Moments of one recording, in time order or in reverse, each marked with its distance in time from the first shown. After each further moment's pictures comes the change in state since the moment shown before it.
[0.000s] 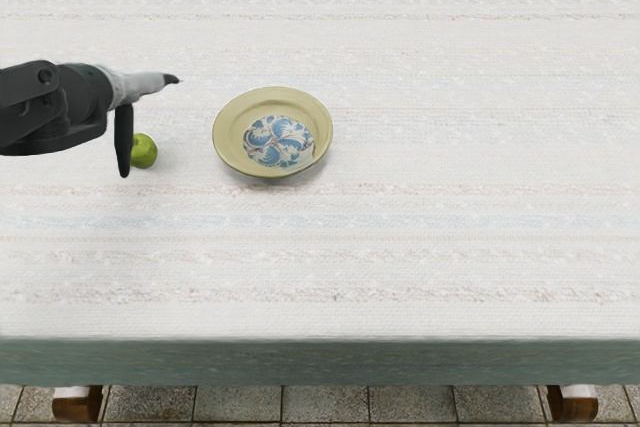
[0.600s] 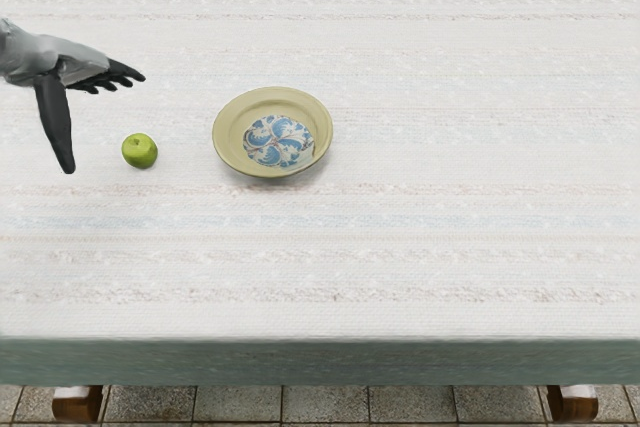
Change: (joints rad) left arm -0.178 0.261 -0.044 -0.030 -0.481 -0.378 -0.039; right arm 0.005 0.000 0.000 0.000 0.000 0.000 0.000
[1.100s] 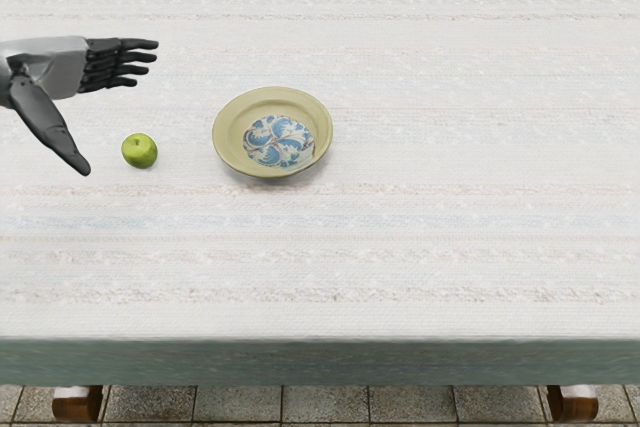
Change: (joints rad) left arm 0.227 0.205 0.014 0.015 -0.201 0.000 -0.736; right arm 0.006 0.000 0.000 0.002 0.000 0.000 0.001
